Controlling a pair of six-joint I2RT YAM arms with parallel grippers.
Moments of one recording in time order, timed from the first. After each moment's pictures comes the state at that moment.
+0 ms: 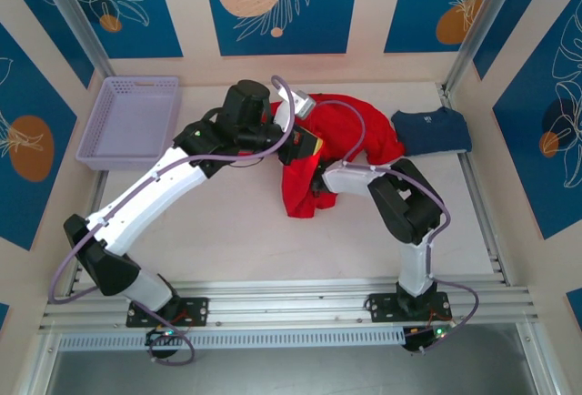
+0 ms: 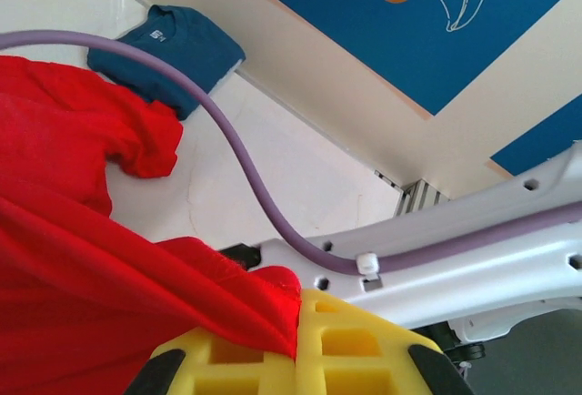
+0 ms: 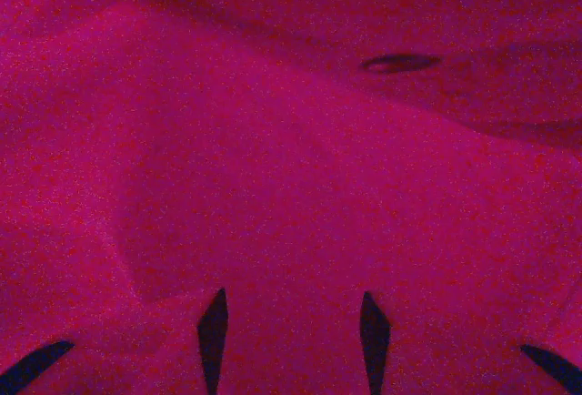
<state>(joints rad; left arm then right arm) -0.79 1.52 1.68 -0.63 0.47 -0.23 0.67 1.95 1.20 -0.07 0.53 0.26</state>
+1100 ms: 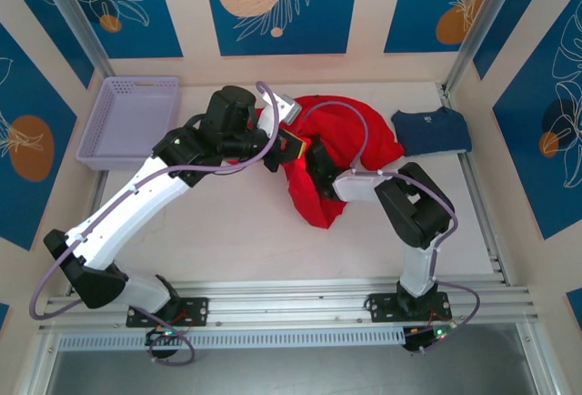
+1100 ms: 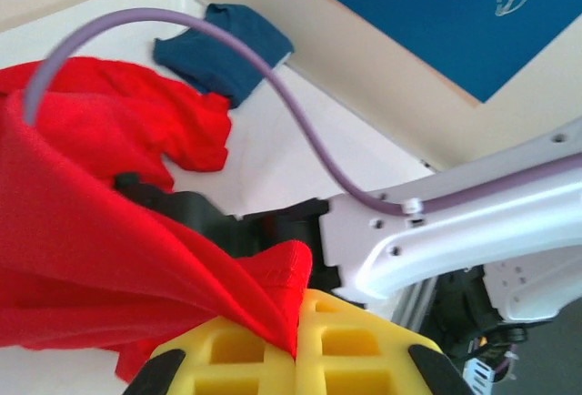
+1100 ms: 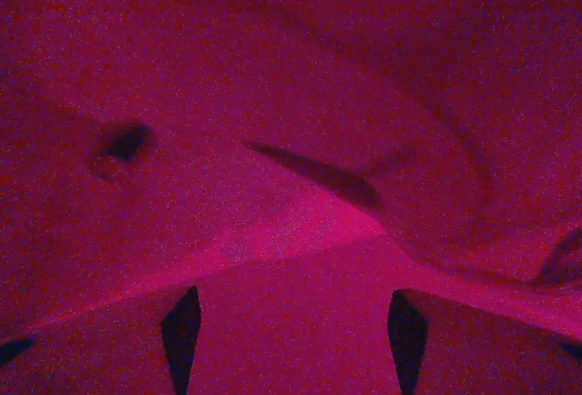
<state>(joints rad) -0.80 1.42 1.66 -0.73 0.35 -0.18 0.64 1.89 1.03 0.35 0.46 -0.09</state>
